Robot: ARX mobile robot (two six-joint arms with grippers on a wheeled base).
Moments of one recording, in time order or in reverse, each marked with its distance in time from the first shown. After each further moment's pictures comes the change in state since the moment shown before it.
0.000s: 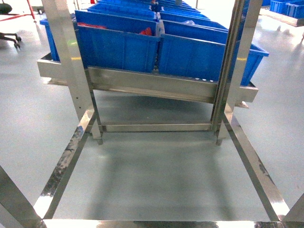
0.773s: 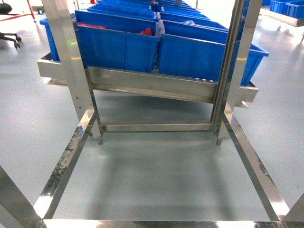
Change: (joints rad) left arm 0.000 0.000 0.000 0.000 0.000 0.000; right arm 0.000 0.000 0.000 0.000 0.000 0.000
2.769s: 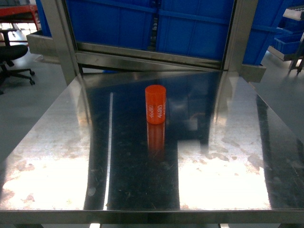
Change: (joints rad) left arm 0.000 0.000 0.000 0.007 0.000 0.000; right arm 0.000 0.000 0.000 0.005 0.000 0.000
